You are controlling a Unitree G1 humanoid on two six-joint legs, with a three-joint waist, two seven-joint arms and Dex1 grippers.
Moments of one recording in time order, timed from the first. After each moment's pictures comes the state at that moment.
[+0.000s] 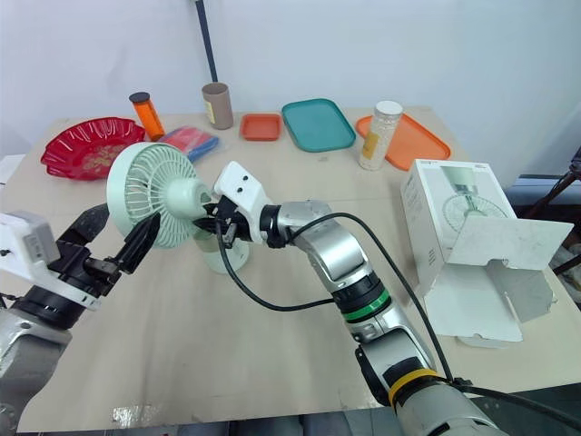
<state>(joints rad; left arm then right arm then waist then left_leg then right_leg) 0.17 0.50 0.48 -1.01 -1.01 0.67 -0.01 -0.83 -0.17 0.35 0.04 0.22 0.56 0.80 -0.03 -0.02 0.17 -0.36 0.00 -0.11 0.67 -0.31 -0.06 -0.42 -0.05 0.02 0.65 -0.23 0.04</state>
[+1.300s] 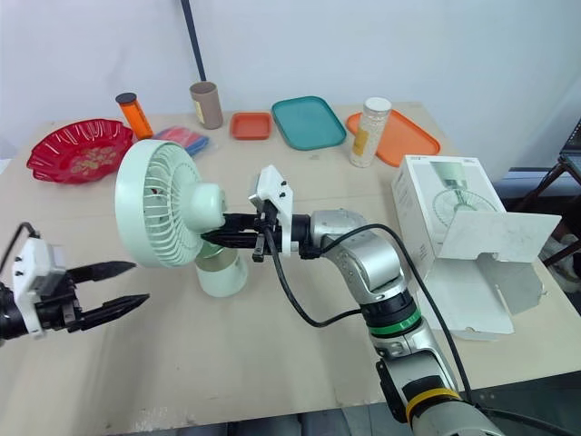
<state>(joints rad) 0.27 0.91 0.41 -0.45 -0.72 0.43 -0.98 -0.71 -0.26 0.23 -0.12 0.46 0.57 1.01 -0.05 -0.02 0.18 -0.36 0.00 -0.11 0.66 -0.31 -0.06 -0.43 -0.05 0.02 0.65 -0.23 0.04</state>
